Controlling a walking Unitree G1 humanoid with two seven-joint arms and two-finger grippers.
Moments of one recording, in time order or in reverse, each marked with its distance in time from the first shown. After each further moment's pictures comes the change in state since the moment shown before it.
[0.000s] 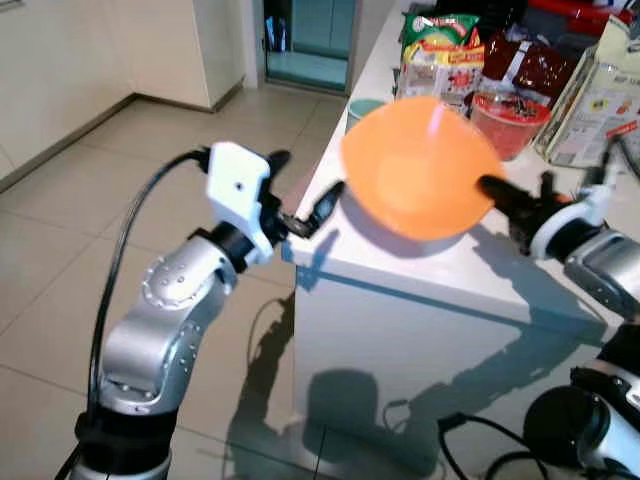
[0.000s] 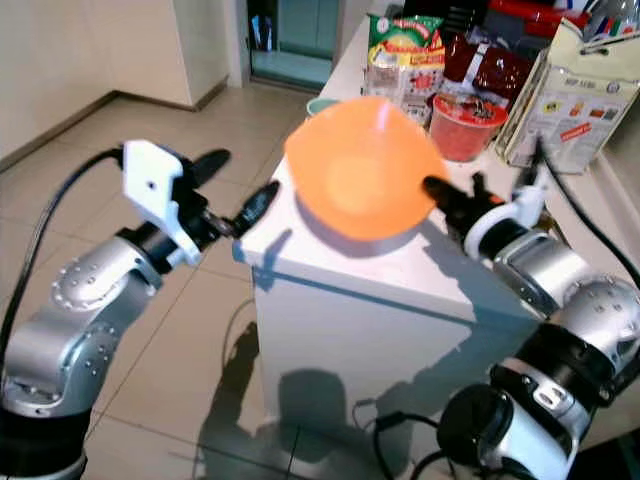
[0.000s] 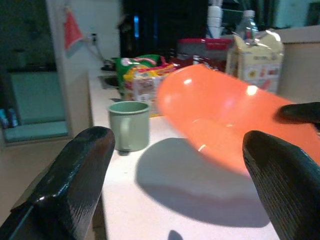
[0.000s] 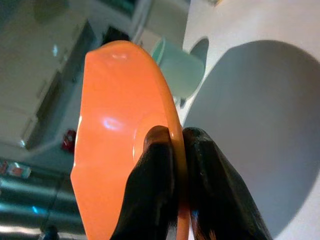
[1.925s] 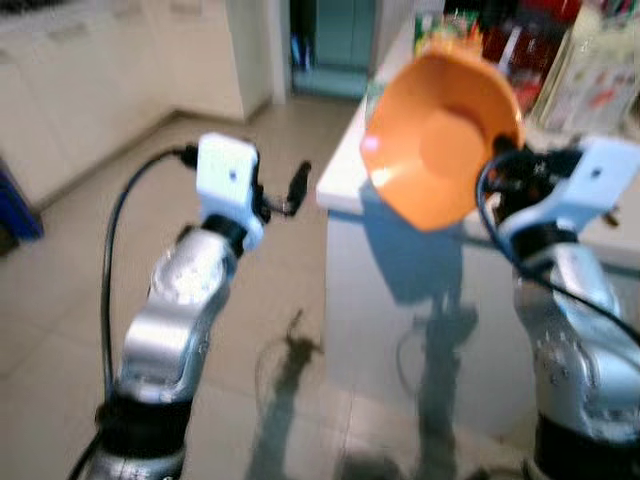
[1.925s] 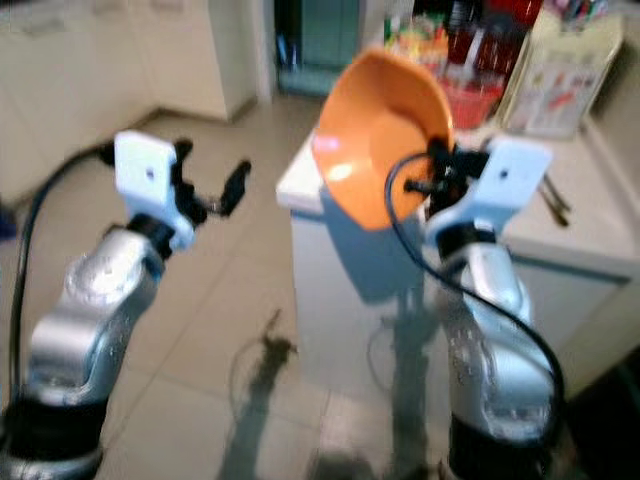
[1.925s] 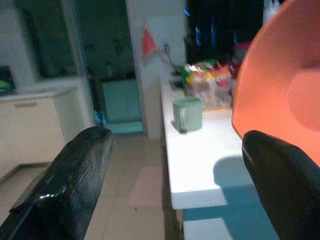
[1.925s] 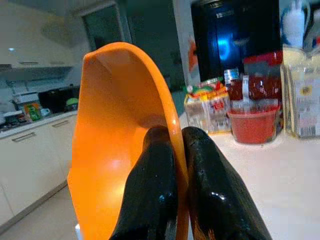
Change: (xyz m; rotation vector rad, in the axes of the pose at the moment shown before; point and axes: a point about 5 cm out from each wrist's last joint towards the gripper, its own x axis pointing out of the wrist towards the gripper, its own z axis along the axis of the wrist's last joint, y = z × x) left arm 0.014 0.008 -0.005 0.086 0.003 0.221; right arm -0.018 0.056 -0.053 -0.994 -0.541 -0.137
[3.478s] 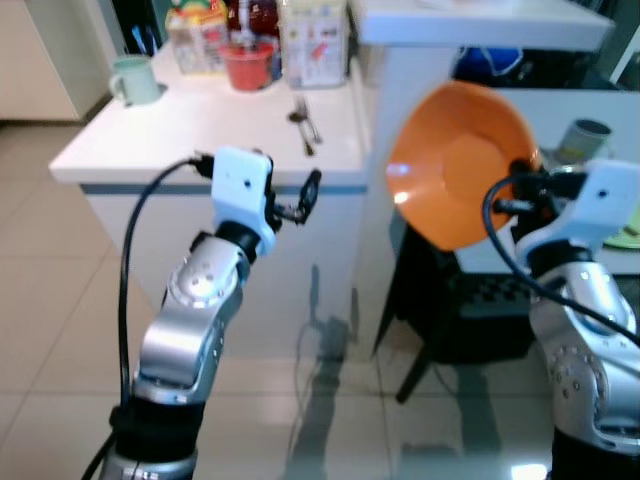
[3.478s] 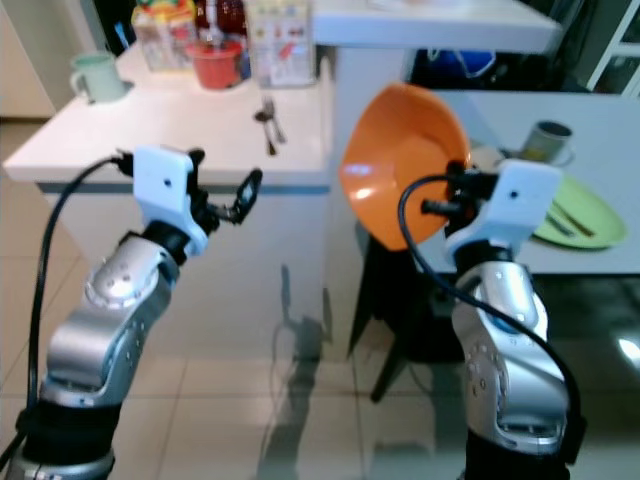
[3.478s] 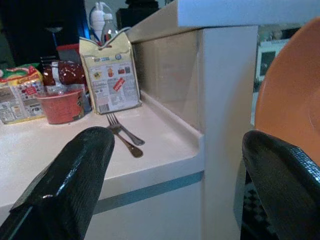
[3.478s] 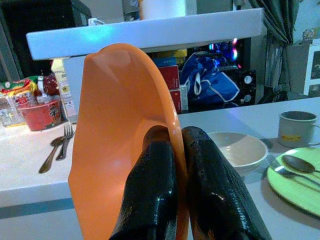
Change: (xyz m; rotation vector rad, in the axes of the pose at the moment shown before) left arm -0.002 -0.001 -0.011 0.007 0.025 0.033; right arm -0.004 -0.012 -0.015 -0.037 0.066 -0.024
